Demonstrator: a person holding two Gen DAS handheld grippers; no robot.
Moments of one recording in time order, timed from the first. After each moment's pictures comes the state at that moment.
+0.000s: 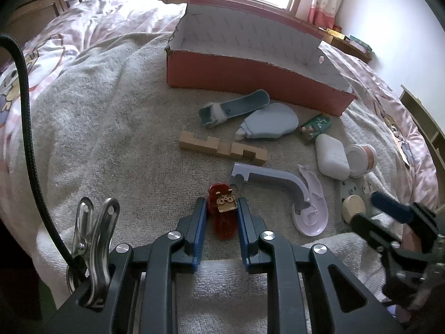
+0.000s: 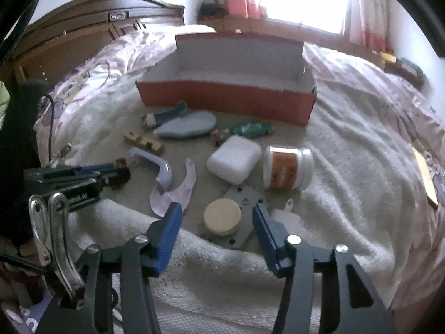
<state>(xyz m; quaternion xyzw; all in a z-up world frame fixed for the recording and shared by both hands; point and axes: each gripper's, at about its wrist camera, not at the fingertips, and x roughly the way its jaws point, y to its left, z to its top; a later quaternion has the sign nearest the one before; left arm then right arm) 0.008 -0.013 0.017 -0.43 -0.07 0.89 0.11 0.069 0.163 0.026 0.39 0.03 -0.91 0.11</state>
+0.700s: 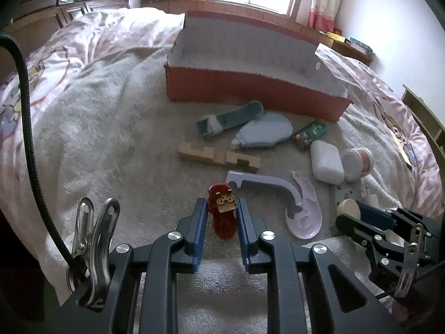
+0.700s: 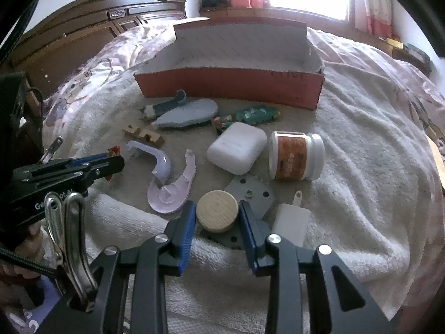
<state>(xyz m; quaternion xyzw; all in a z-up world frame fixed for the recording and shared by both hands) 0.016 -0.007 0.030 -0.41 -0.05 0.91 0.09 0.061 0.171 0.018 0.40 0.01 -0.90 0.14</state>
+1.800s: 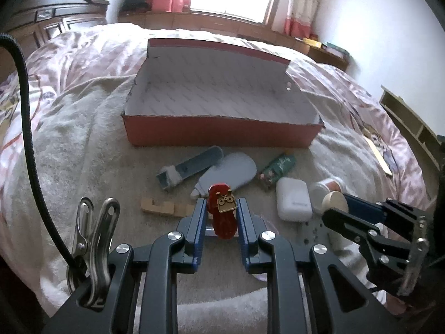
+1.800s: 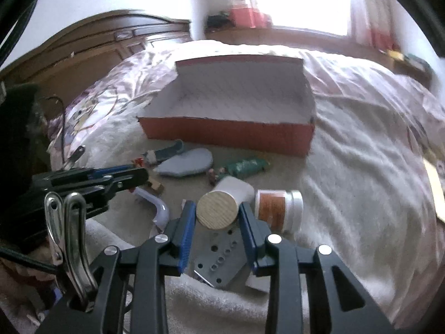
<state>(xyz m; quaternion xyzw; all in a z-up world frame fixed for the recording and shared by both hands) -0.012 0.015 0.060 -0.38 -0.06 0.91 0.15 0.041 0.184 0.060 0.35 0.00 -0.92 0.17</state>
